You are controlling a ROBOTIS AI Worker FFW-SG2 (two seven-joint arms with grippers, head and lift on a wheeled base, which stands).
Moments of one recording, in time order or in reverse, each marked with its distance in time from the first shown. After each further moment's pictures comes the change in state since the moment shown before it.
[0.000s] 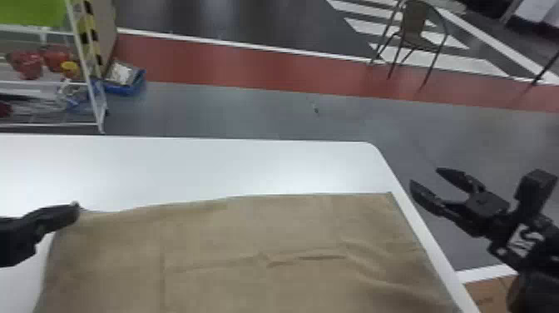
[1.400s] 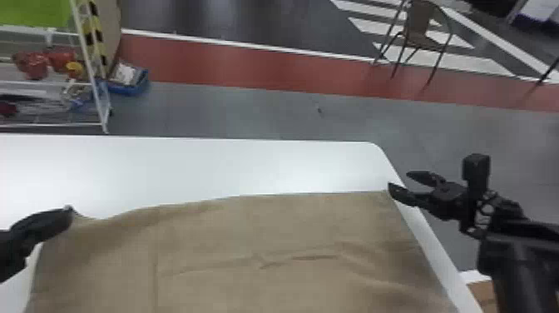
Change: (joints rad) left arm 0.111 0.001 0.042 -0.088 0.082 -0.078 0.013; right arm -0.301 -0.180 0.182 0.600 0.199 -0.150 -0.047
